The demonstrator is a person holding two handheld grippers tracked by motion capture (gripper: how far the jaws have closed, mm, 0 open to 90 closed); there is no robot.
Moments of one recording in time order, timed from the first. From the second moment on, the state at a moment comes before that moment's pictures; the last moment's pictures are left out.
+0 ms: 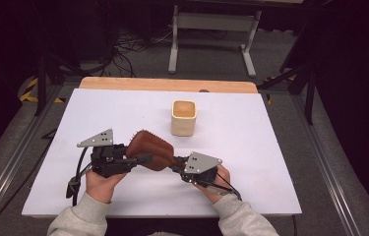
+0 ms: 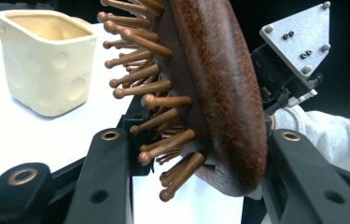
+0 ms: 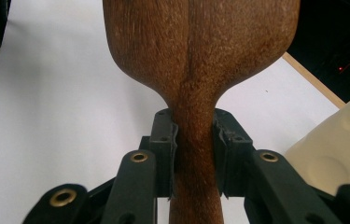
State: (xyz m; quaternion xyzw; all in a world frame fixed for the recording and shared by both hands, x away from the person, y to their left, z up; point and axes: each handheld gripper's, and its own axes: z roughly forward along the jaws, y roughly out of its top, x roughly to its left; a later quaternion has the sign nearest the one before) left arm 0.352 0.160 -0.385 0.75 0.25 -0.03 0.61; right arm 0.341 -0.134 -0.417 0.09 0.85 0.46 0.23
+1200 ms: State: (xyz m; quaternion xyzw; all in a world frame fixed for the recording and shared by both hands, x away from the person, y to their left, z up) left arm 0.363 0.154 -0.309 0.78 0.21 0.06 0.58; right arm 0.354 -0.181 -0.395 0.16 0.80 0.54 0.18
